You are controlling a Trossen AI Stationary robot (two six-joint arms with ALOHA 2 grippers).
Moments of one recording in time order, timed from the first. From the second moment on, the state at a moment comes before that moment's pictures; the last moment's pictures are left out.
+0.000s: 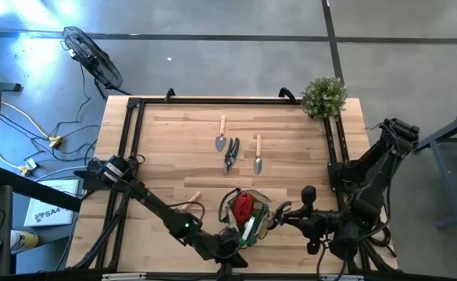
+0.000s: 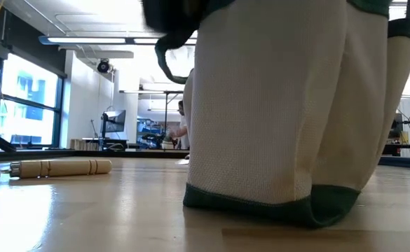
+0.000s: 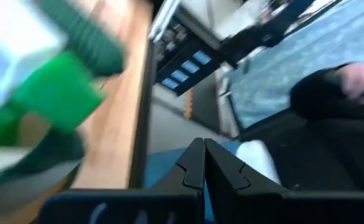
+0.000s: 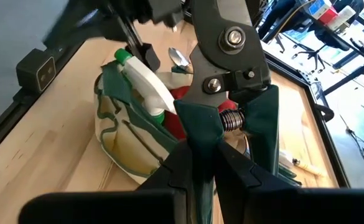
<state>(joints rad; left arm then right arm) -0.62 2.03 1.38 0.33 -0.16 -0.91 0.97 1.36 1.09 -0.60 0.89 0.27</state>
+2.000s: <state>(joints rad) -0.60 1.95 1.38 -0.67 -0.51 -1.27 1.00 1.36 1.09 -0.62 0.85 0.32</state>
